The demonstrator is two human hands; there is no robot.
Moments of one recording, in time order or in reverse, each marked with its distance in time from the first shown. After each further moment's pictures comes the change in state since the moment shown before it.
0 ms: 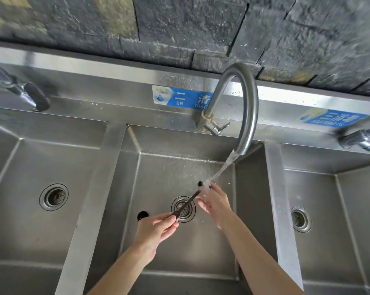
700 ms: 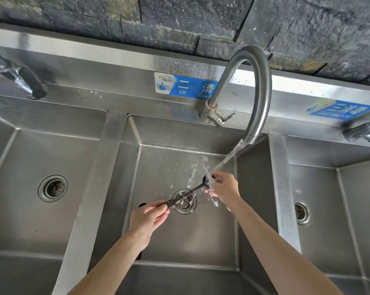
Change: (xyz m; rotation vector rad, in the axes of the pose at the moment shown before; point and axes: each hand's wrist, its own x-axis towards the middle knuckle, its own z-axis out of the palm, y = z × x) left_hand 0.018 0.005 -0.020 -0.098 0.114 -0.016; right_hand 0.025 -0.017 -0.016 -0.690 0.138 -0.242
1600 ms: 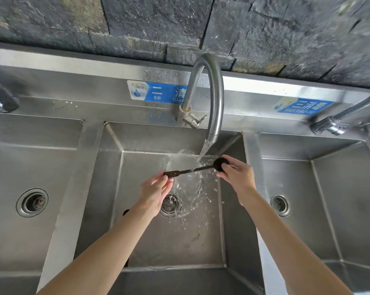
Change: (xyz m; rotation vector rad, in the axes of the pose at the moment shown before) left_hand 0.030 0.025 0.103 -0.171 -0.088 0.054; right_hand -0.020 -0.017 -0.096 0.417 0.139 -0.127
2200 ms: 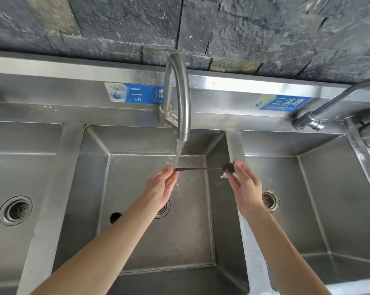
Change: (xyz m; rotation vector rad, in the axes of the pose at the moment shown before) left_hand -0.020 -0.018 0.068 -0.162 -0.127 -0.134; right_hand -0.028 0.007 -0.064 0.563 0.035 0.007
